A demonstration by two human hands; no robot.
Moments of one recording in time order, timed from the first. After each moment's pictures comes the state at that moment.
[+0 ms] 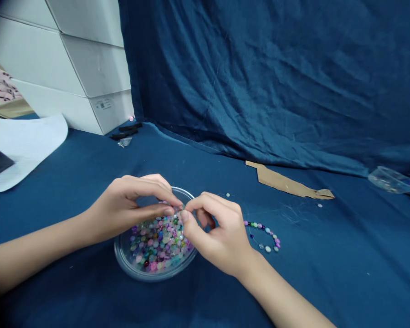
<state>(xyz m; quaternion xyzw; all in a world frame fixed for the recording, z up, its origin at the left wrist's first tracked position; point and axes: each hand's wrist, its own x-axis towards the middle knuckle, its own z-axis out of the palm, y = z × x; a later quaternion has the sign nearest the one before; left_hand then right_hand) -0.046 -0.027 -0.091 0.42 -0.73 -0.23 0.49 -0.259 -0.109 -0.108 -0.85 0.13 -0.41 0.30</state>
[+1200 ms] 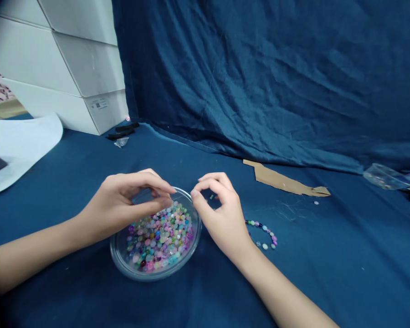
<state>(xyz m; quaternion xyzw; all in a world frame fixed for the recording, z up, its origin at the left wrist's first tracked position) -0.051 -0.026 -0.093 0.47 -0.68 -0.21 0.52 -0.253 -0.128 -0.108 -0.82 0.26 -0.41 0.31</state>
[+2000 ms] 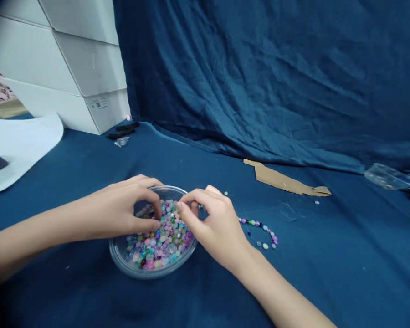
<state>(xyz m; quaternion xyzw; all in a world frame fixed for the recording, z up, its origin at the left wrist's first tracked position) -0.039 -0.021 -0.078 0.68 -0.71 -0.17 0.12 -0.254 -0.114 -0.105 -0.88 0.22 -0.32 0.27</state>
